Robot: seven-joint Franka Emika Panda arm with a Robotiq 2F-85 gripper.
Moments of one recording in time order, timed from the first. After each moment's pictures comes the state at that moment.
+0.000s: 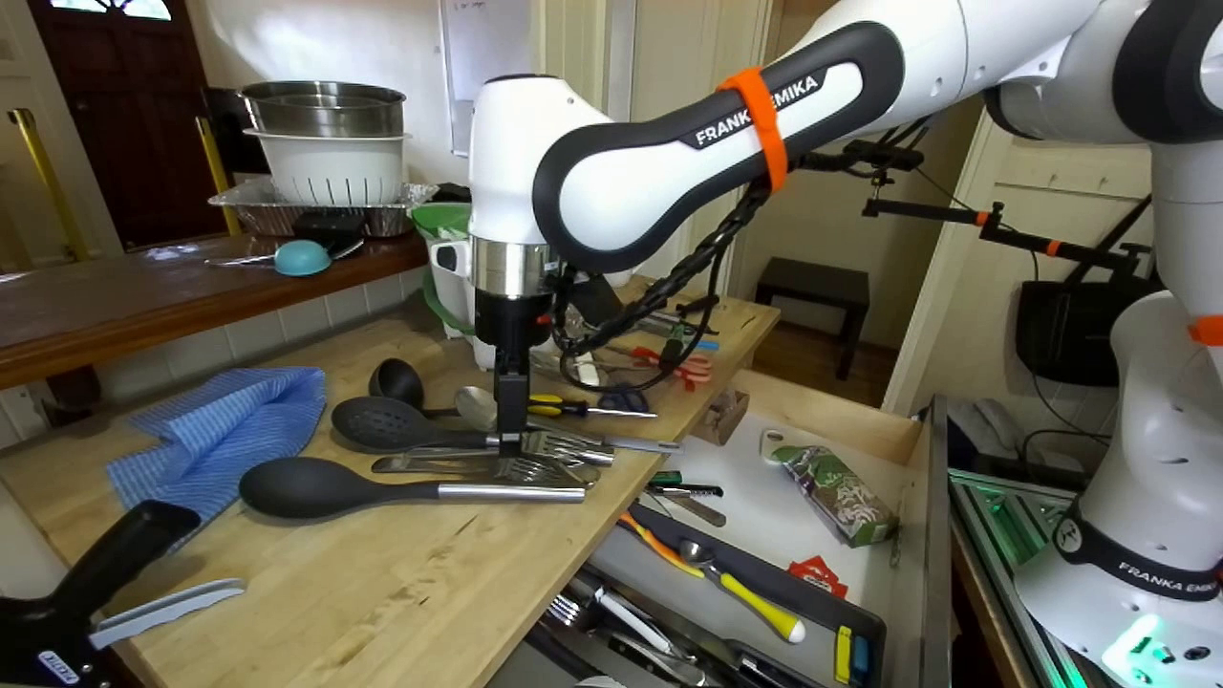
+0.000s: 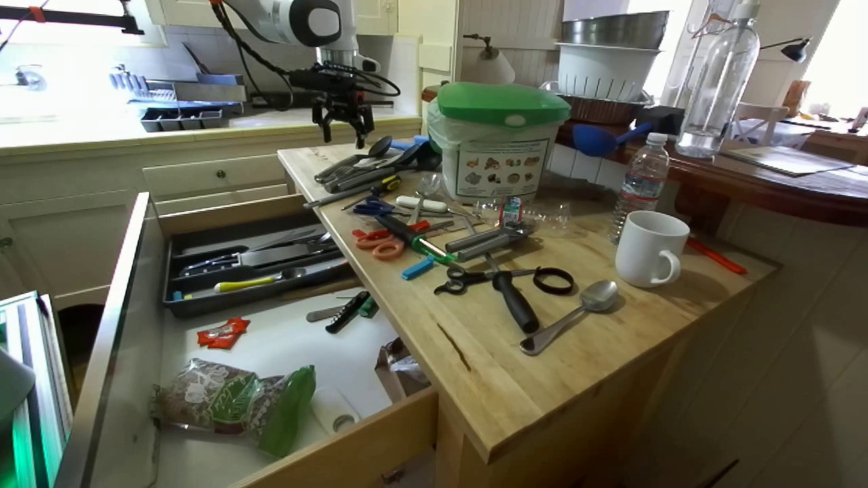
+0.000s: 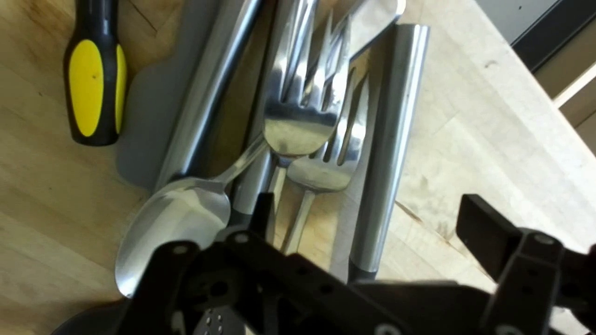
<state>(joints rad) 0.08 0.48 0.11 -1.59 0.00 2.13 -0.28</state>
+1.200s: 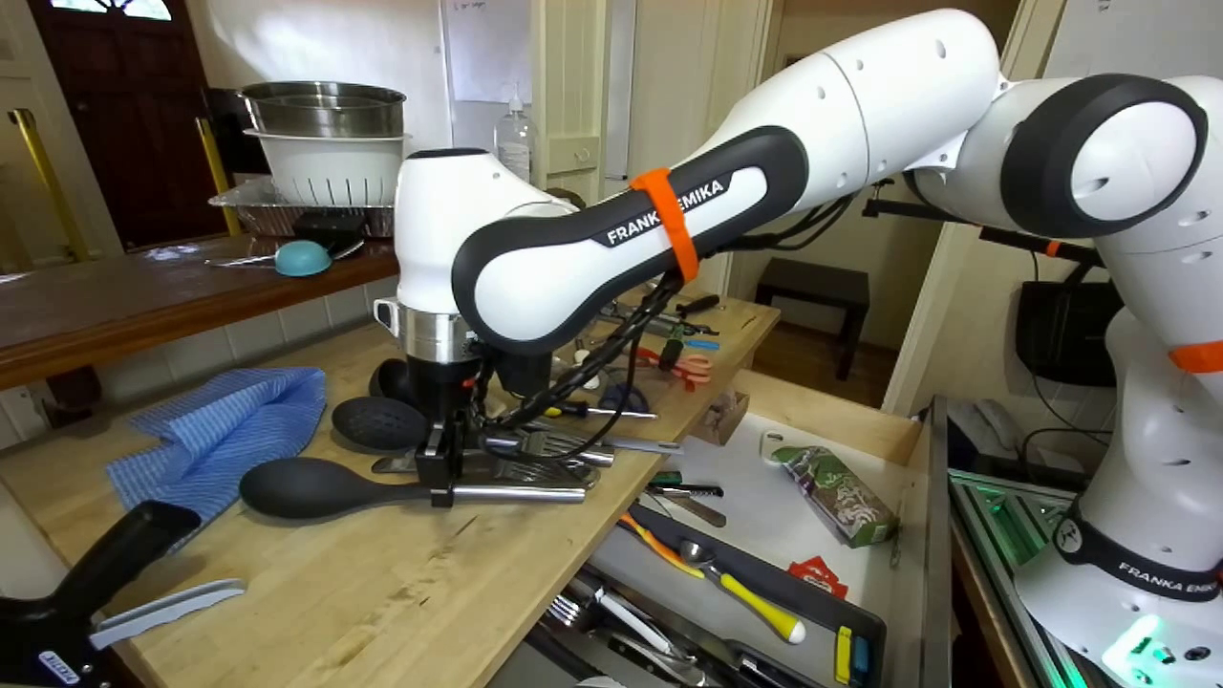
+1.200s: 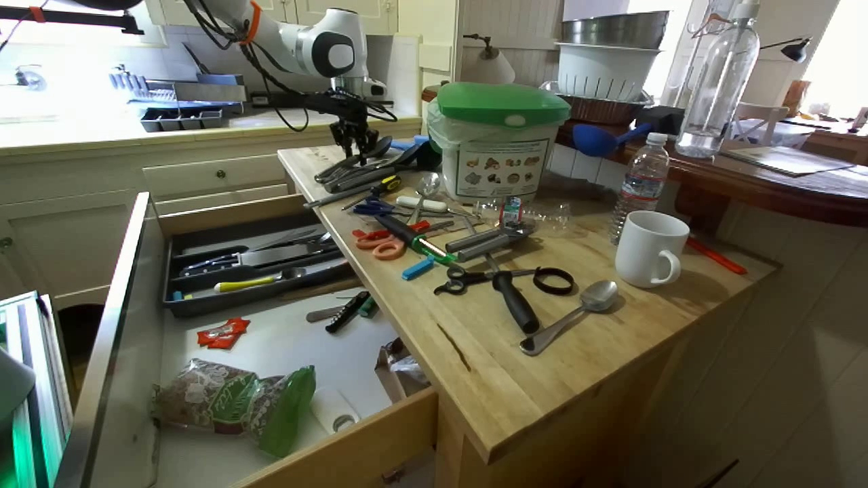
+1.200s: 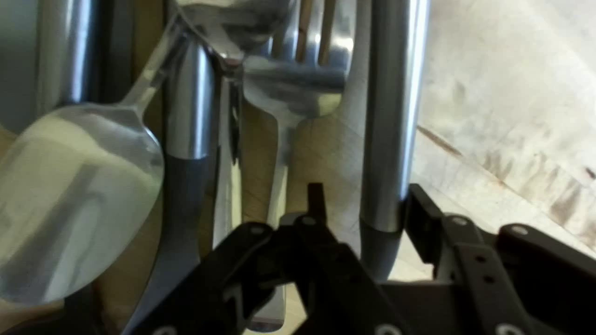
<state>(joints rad) 0.15 0.74 0.10 -1.30 -0.04 2.13 -0.10</state>
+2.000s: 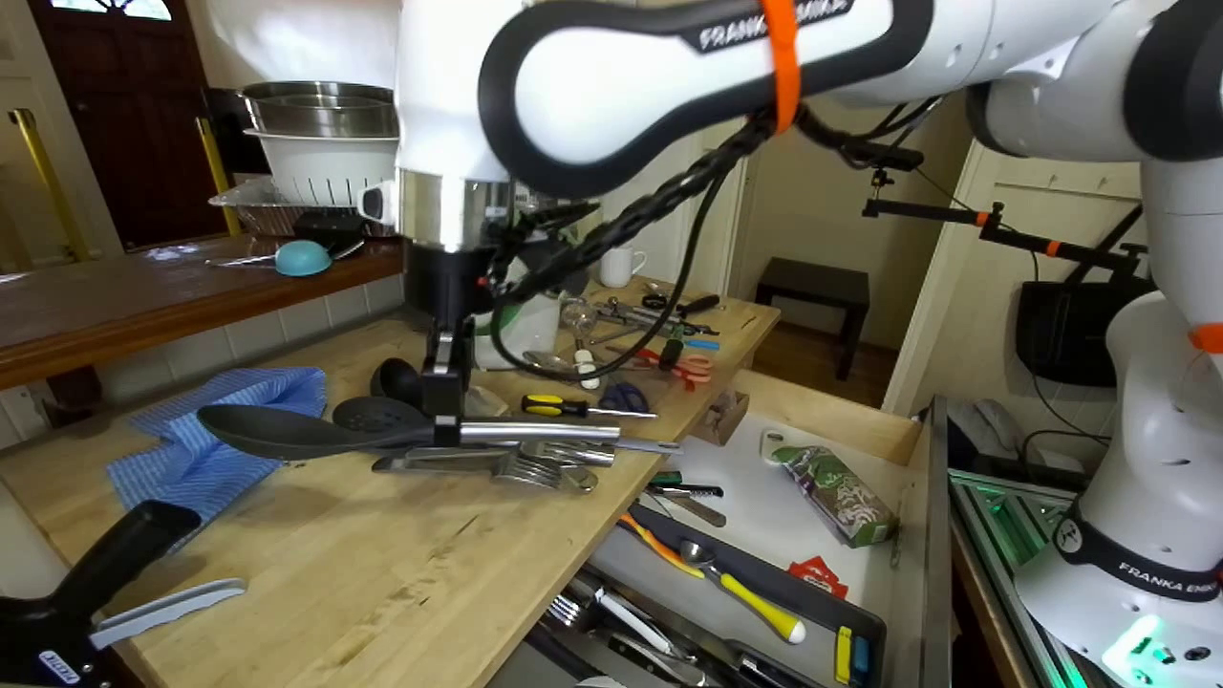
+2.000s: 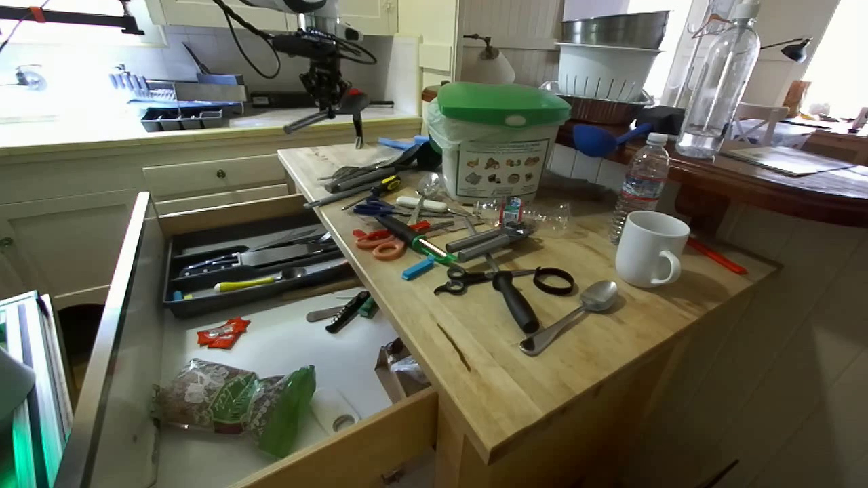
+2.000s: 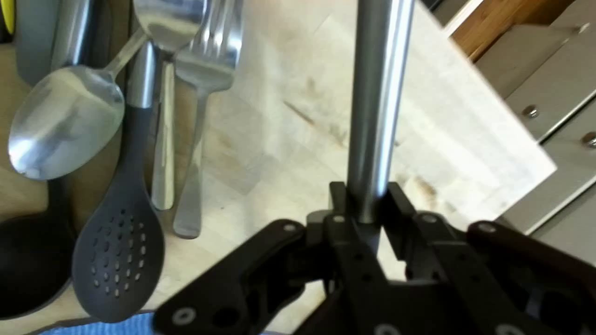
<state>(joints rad) 0.14 0.52 0.17 -1.37 0.02 1.97 -0.16</state>
